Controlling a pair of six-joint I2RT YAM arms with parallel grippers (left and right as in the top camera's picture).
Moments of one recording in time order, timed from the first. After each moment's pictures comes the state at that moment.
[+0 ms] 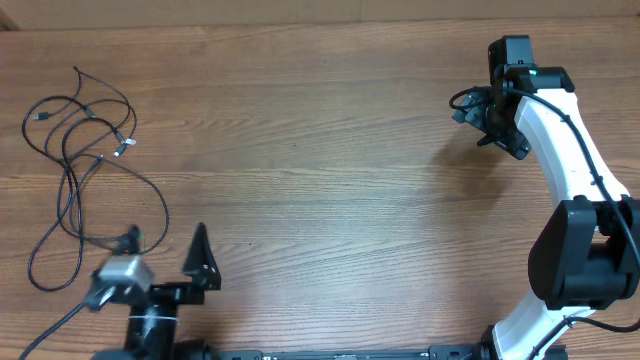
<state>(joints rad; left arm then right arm) 0.13 0.02 0.55 -0.51 0.17 -0.26 0.00 1.89 1.58 -1.01 0.18 0.64</state>
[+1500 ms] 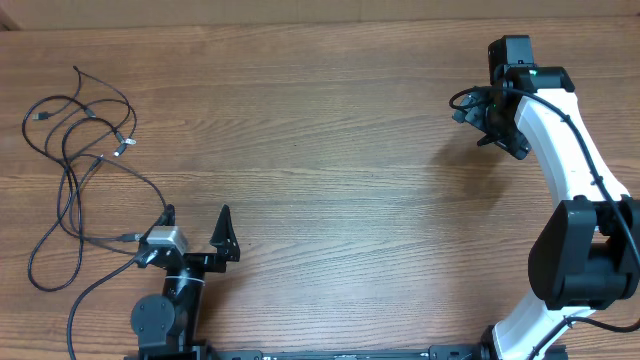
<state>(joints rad) 0.07 0.01 0.02 -0.01 0.17 -0.26 0.00 1.89 1.58 -1.01 0.18 0.64</state>
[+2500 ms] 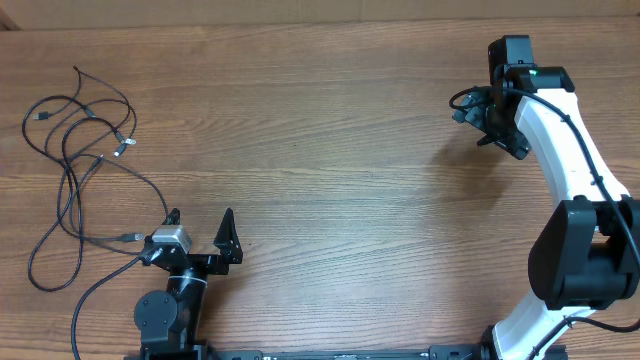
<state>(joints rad) 0.07 0.01 0.01 -0.06 0.17 -0.26 0.00 1.89 1.58 -1.01 0.18 0.64</state>
